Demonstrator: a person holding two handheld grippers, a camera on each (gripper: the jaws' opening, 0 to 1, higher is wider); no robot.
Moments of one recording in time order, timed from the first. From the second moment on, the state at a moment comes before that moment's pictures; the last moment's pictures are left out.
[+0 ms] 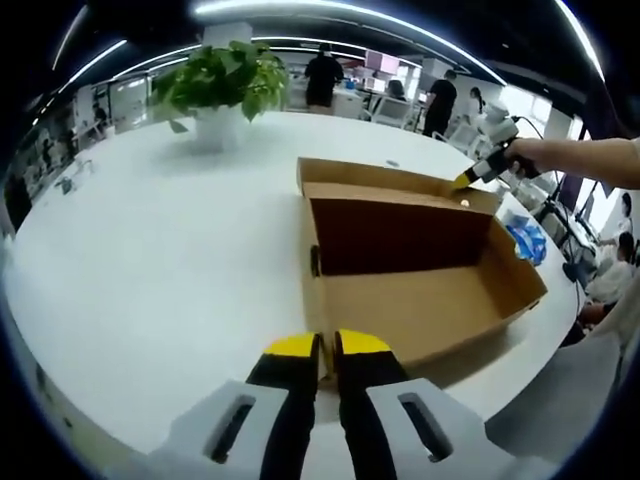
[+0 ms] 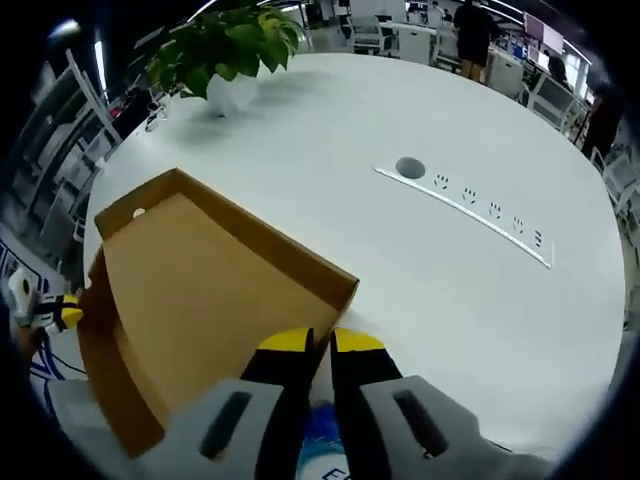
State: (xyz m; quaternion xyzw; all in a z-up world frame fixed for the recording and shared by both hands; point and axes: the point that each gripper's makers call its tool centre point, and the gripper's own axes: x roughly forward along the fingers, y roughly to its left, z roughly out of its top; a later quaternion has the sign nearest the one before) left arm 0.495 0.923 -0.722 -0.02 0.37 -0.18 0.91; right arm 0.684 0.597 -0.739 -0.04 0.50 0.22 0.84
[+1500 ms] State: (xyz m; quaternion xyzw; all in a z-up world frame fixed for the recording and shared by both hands) left arm 0.493 0.923 -0.719 -0.02 0.36 -0.17 0.91; right arm 0.651 0.604 -0.628 -0.04 0.35 0.26 0.90
